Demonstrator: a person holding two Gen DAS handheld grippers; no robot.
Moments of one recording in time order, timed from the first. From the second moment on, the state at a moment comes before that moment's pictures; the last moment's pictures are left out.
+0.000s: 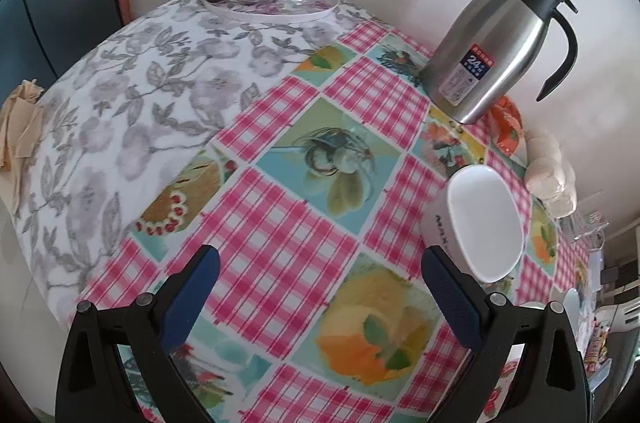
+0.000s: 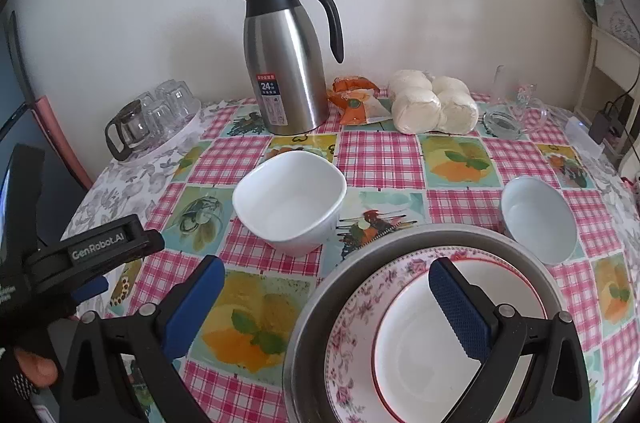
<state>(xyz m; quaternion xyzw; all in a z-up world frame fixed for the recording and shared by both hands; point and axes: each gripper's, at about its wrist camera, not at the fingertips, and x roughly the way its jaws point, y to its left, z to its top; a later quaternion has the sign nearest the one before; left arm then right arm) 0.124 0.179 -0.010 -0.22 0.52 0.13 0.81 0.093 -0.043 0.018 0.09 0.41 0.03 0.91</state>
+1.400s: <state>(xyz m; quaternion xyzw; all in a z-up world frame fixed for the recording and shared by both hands) 0.194 0.161 -0.037 -0.29 0.48 0.03 0.83 0.194 -0.050 0.003 0.04 0.50 -0.05 0.86</state>
